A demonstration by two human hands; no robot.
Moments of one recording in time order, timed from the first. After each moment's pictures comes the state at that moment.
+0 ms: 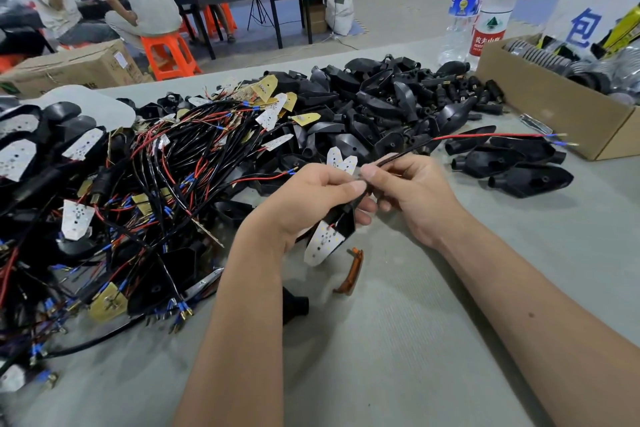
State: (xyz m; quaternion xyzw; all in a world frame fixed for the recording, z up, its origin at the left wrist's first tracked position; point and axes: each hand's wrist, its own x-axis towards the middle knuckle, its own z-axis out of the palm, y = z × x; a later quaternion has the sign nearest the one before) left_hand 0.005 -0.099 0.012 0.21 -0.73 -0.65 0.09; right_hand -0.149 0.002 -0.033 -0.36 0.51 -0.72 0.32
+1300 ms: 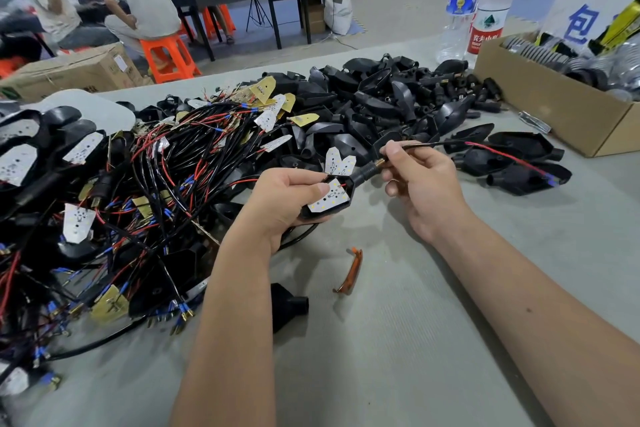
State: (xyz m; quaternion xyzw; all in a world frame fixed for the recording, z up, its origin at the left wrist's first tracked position) left_hand 0.019 -0.110 0.005 0.34 -0.63 -0.67 0.22; right_hand -0.151 0.001 -0.024 -0.20 0.50 -0.79 0.28
